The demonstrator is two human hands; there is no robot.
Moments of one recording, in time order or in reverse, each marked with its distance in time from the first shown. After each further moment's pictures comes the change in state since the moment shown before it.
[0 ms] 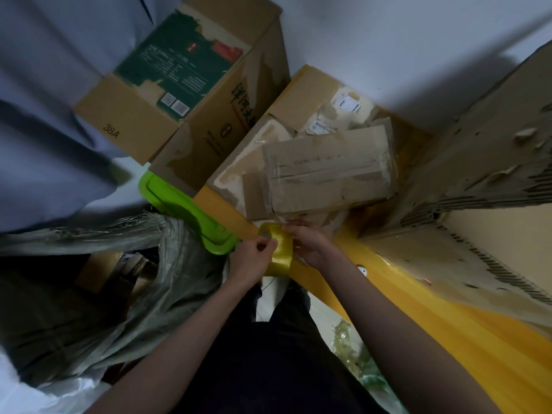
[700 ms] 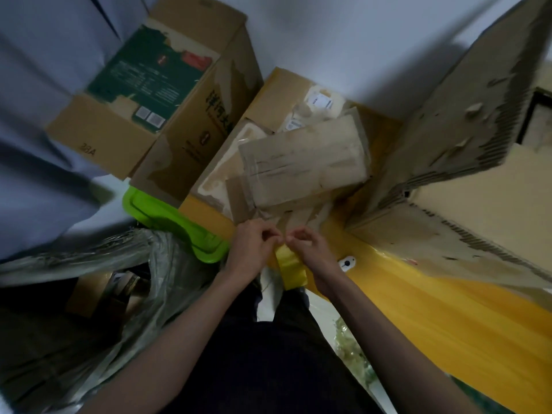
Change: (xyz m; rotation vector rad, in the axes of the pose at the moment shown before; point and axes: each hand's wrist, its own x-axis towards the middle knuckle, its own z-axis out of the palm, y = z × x) left_hand -0.006 0.044 -0.007 0.185 0.049 0.449; right_hand -0.057 0.034 -0.030 -0.206 0.099 -0.367
